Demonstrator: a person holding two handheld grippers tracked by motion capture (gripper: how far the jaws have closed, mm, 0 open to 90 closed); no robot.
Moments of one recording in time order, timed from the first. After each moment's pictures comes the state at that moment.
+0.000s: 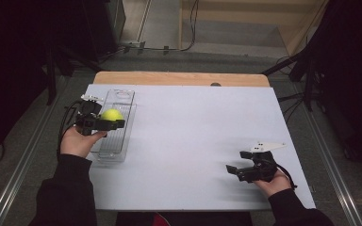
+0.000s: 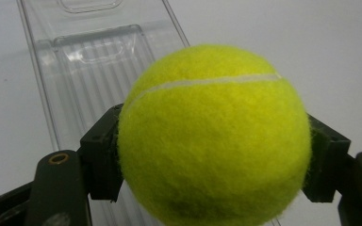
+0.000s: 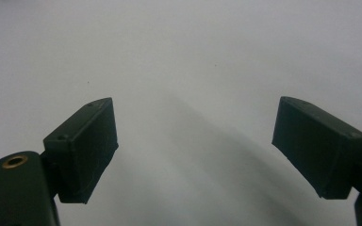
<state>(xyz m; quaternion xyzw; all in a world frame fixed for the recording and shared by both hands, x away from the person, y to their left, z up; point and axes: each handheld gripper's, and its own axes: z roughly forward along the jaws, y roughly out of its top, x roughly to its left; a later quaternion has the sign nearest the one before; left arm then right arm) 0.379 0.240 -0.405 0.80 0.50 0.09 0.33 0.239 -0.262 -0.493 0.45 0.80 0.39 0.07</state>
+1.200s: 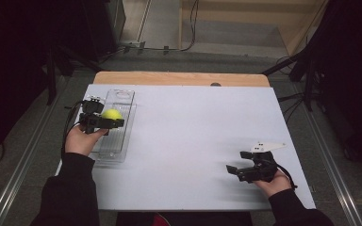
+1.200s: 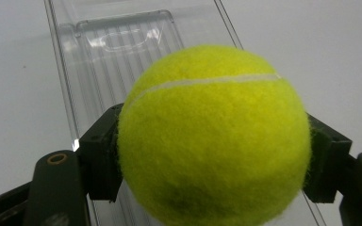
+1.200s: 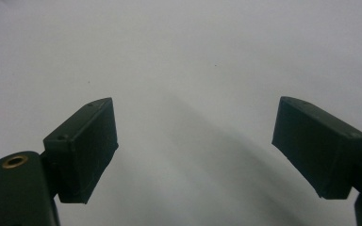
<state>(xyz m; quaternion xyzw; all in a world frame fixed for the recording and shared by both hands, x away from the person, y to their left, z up) 0.395 0.241 -0.423 0.79 0.52 0.10 0.30 0.239 -0.262 -0.493 0.45 0.80 0.39 0.07</state>
